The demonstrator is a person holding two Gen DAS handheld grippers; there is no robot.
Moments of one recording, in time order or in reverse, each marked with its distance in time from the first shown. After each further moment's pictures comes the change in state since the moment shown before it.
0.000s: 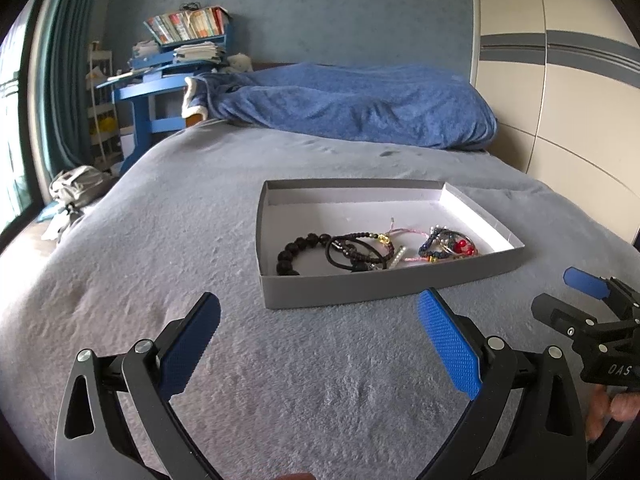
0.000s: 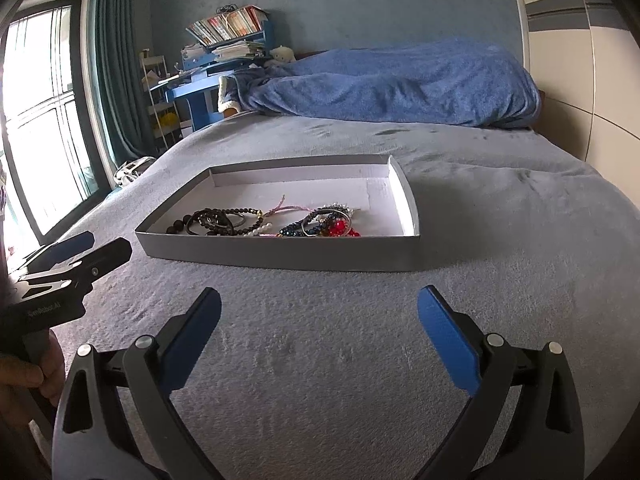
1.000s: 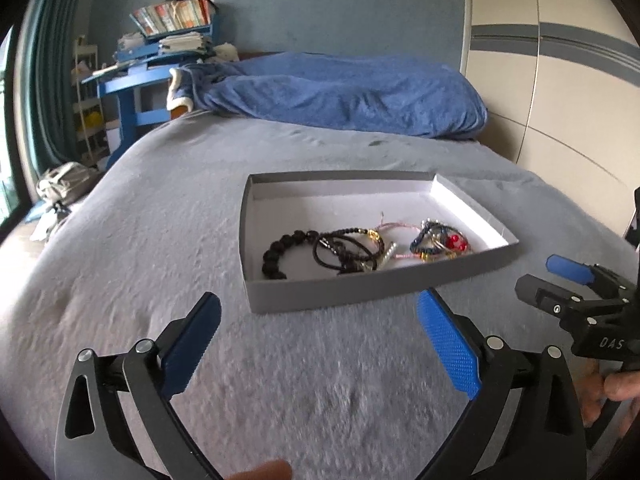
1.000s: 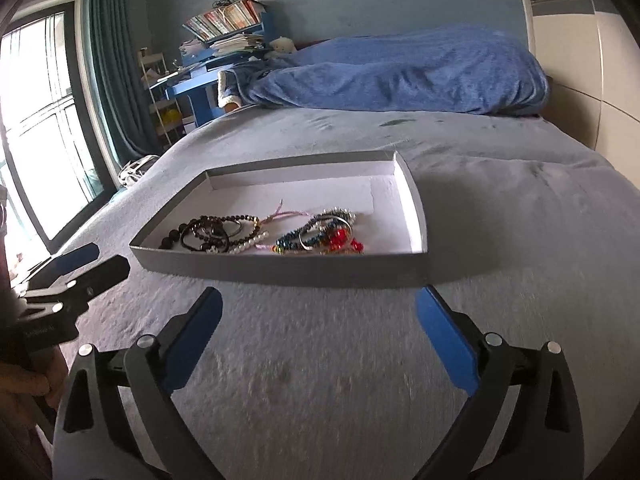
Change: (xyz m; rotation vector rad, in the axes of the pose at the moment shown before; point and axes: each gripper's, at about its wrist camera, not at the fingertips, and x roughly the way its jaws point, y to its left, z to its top) left arm 0.009 -0.003 0.005 0.021 0.039 -0.042; right arm 0.018 -0.008 0.015 0.031 0.044 0.029
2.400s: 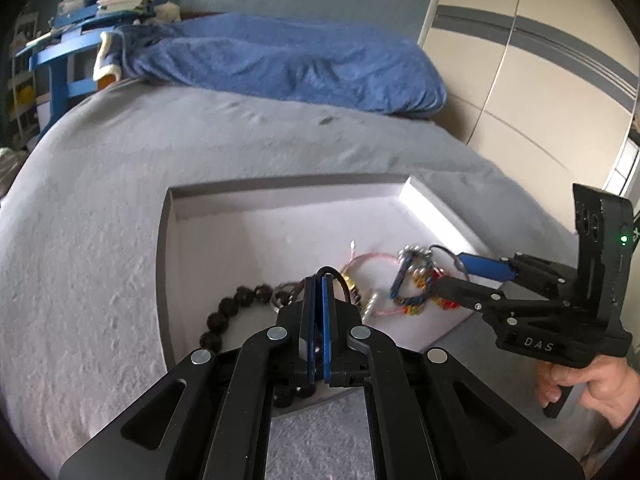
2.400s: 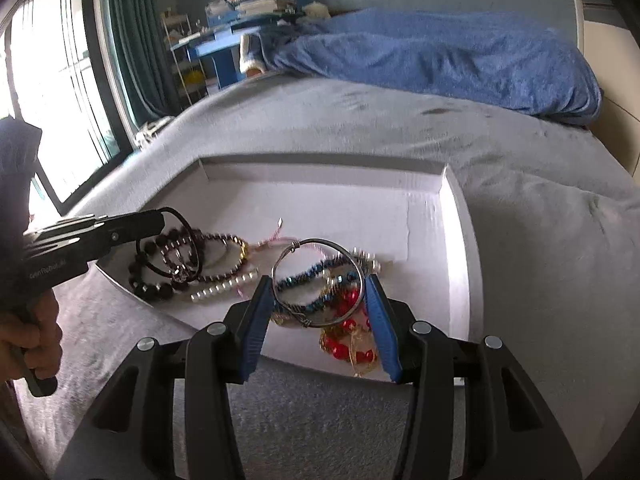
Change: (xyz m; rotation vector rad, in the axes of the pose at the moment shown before) left arm 0.089 0.015 0.061 -0.001 0.158 -0.265; right arm 0.089 -0.002 0.056 -0.122 0.150 0.071
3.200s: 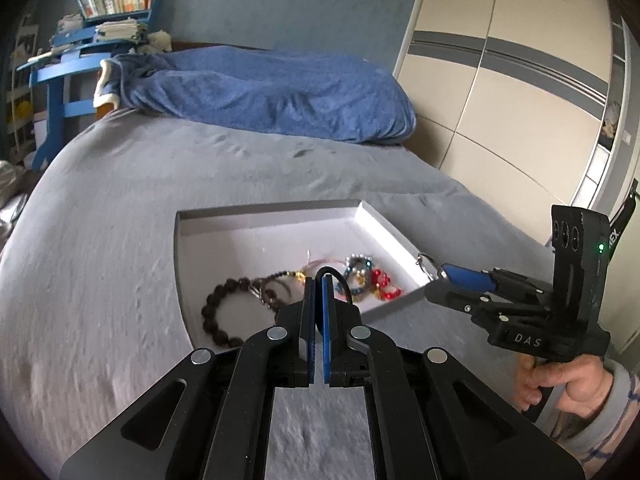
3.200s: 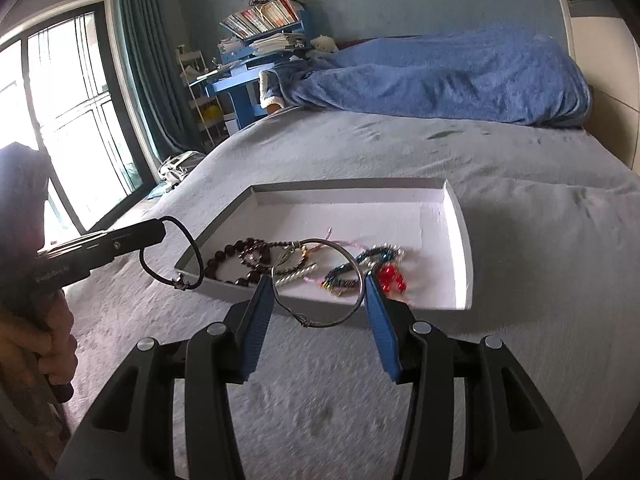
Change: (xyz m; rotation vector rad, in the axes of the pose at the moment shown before) left arm -0.084 -0.026 -0.011 0.022 -0.112 -0.068; right arm -0.077 0.015 -0.015 0.062 -0.132 0.088
